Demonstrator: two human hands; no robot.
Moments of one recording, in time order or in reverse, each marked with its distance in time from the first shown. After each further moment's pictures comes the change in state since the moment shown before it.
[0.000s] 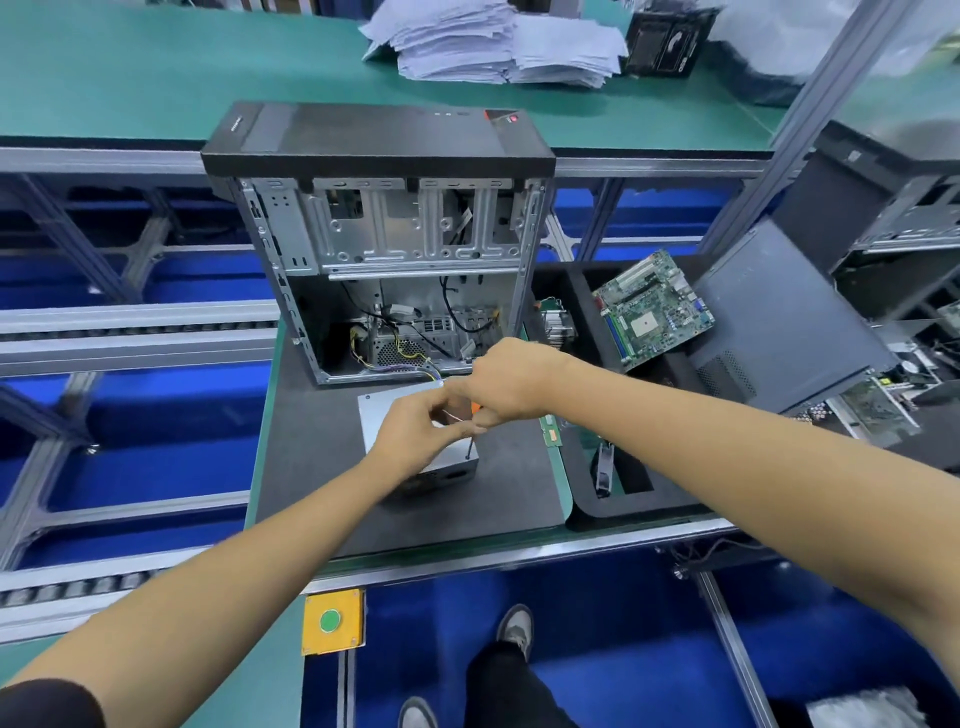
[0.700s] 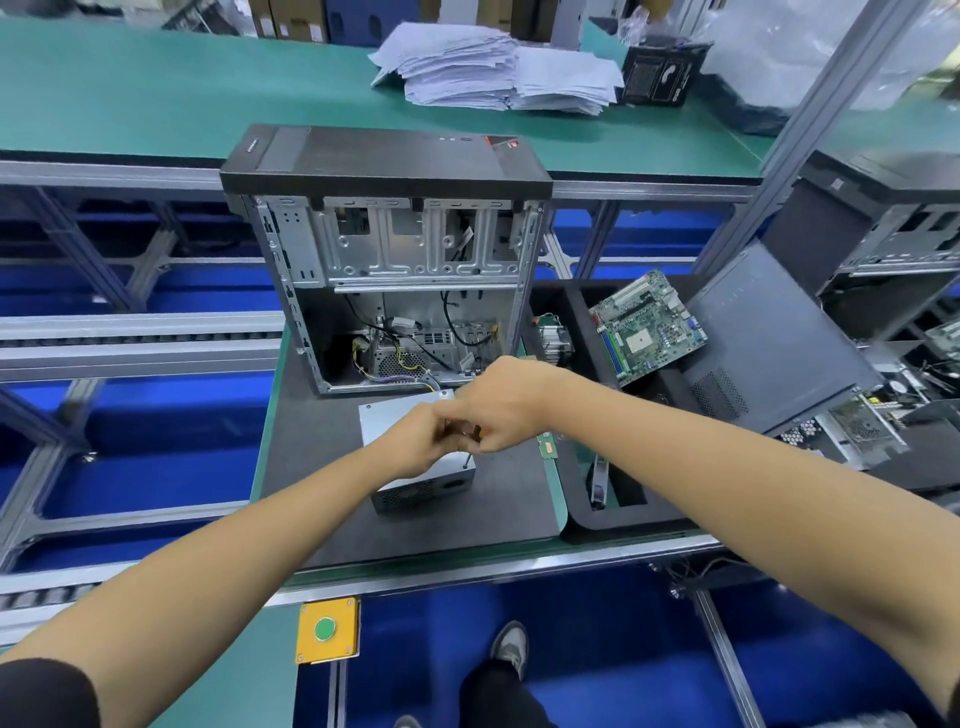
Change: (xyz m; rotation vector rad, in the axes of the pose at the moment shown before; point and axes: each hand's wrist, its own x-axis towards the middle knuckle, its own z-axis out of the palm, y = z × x) left_hand 0.005 0.011 -0.011 0.096 -0.266 0.160; right_hand -0.007 -0.010 -0.008 0.076 0.052 -0.105
